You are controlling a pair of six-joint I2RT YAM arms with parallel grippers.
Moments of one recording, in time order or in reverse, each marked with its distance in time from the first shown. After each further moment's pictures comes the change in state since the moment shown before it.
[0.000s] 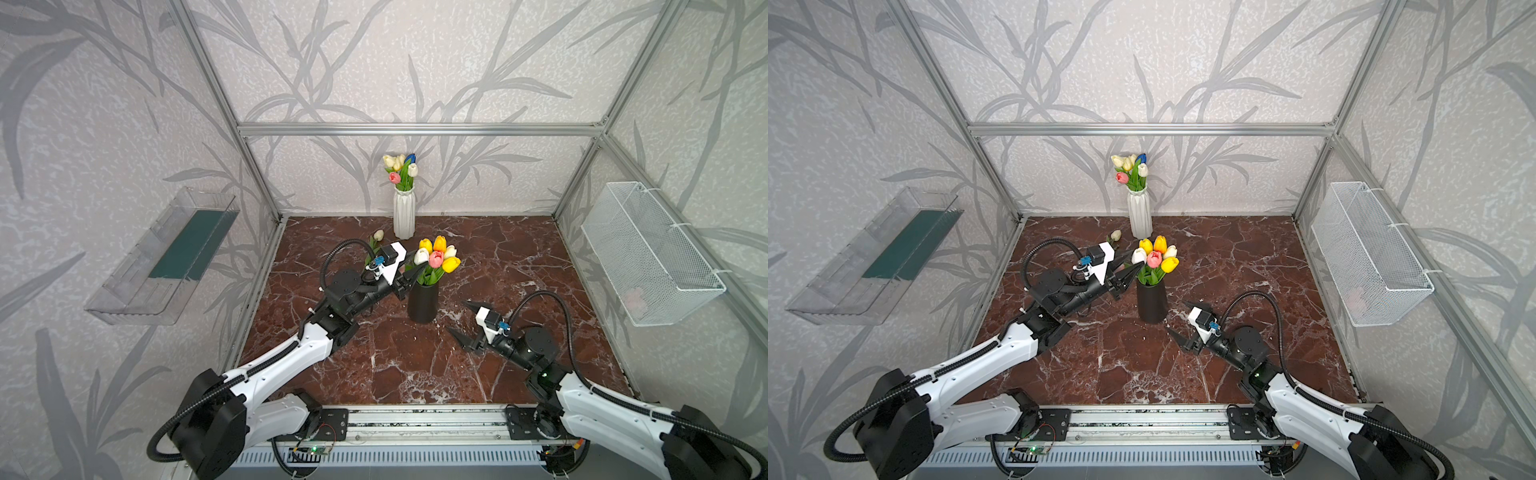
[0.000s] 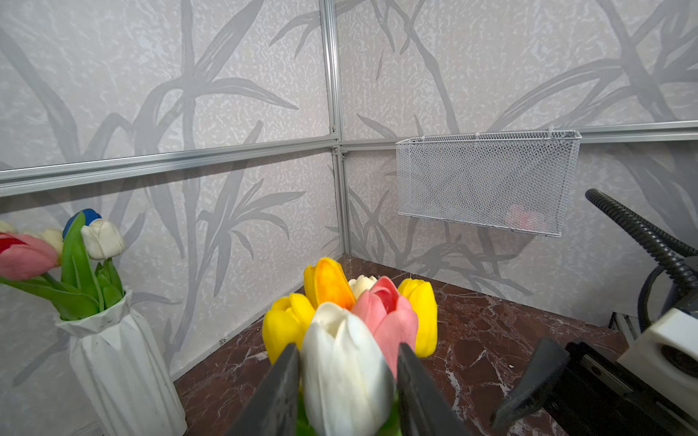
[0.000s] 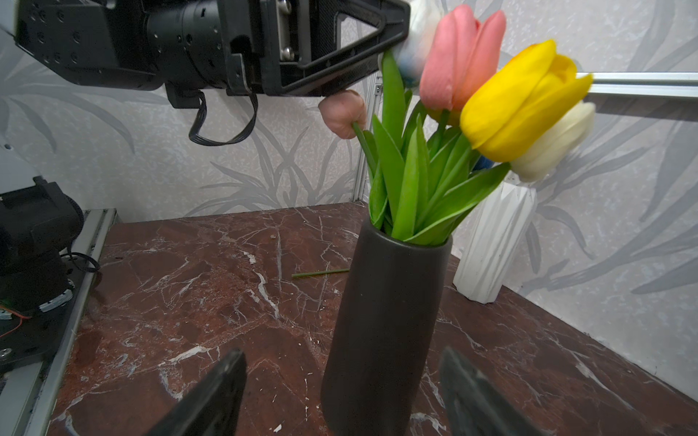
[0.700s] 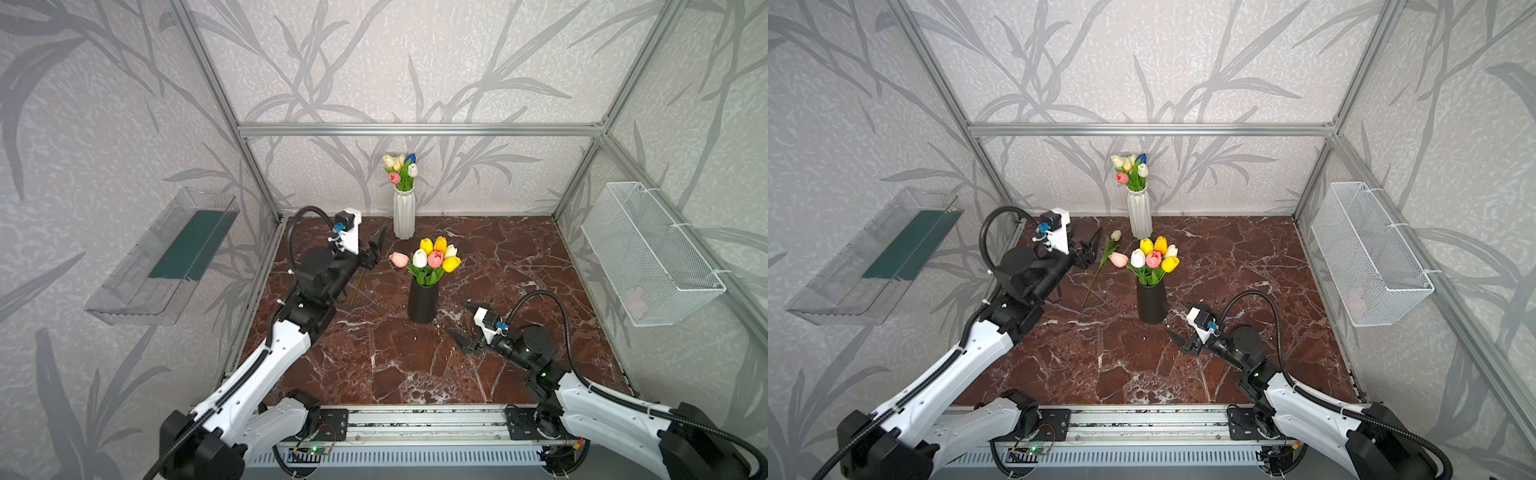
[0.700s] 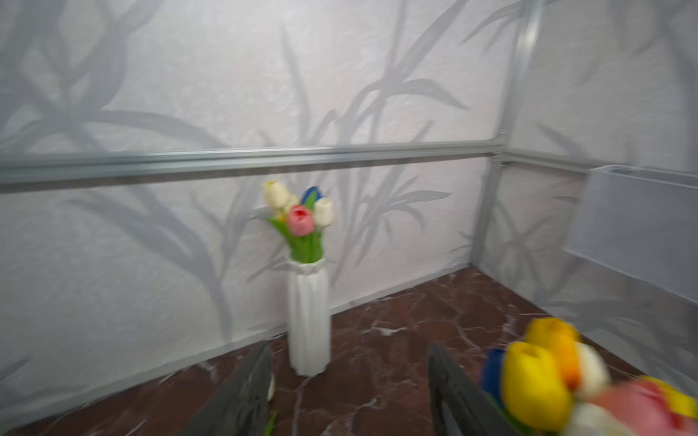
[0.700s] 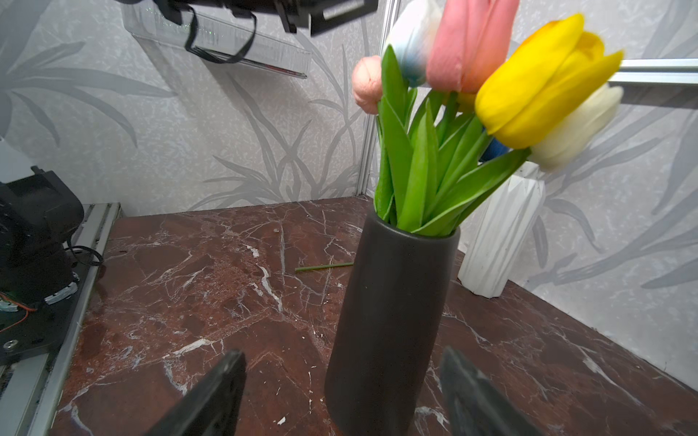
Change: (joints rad) left arm 0.307 -0.018 0.251 -0.455 -0.352 -0.161; right arm 0.000 0.014 0.000 -0.002 -0.008 0.000
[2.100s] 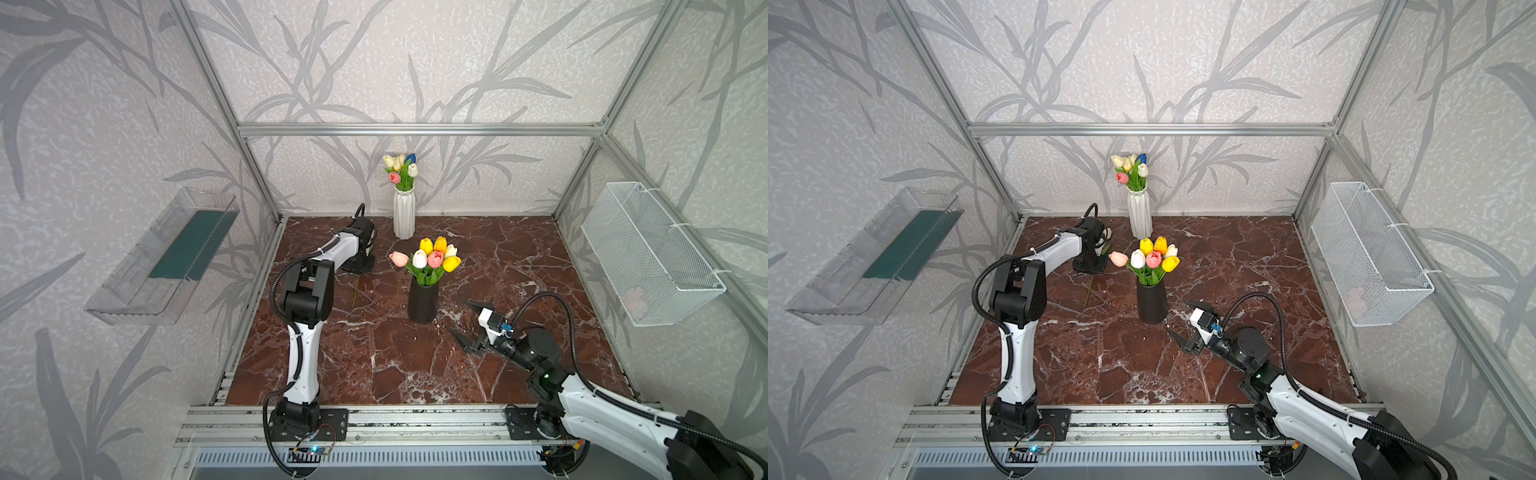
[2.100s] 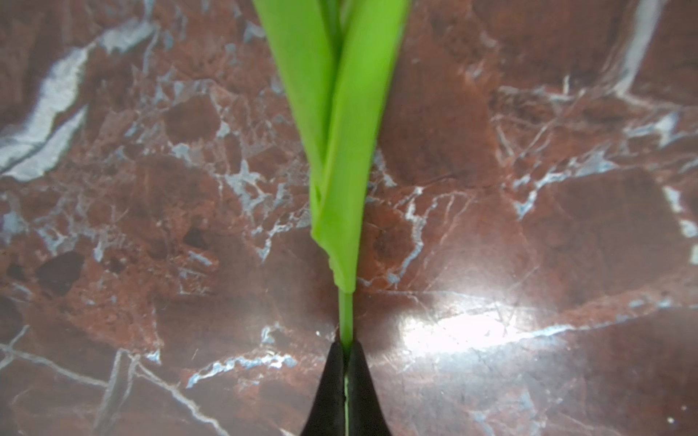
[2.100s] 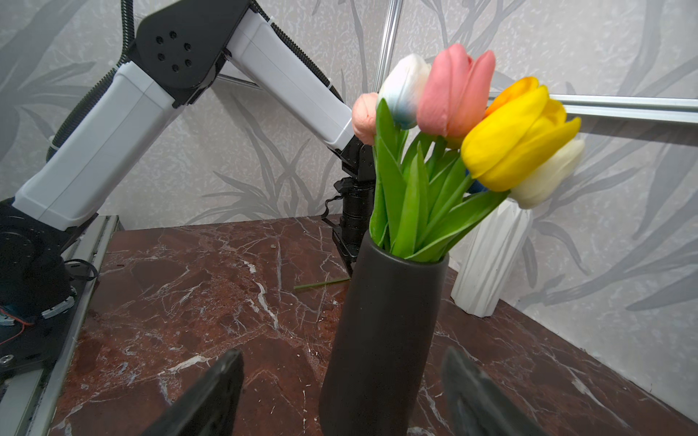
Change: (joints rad) left arm 0.102 1.072 0.750 -0.979 -0.077 0.078; right arm 0.000 -0.055 0.000 0.000 0.001 -0.009
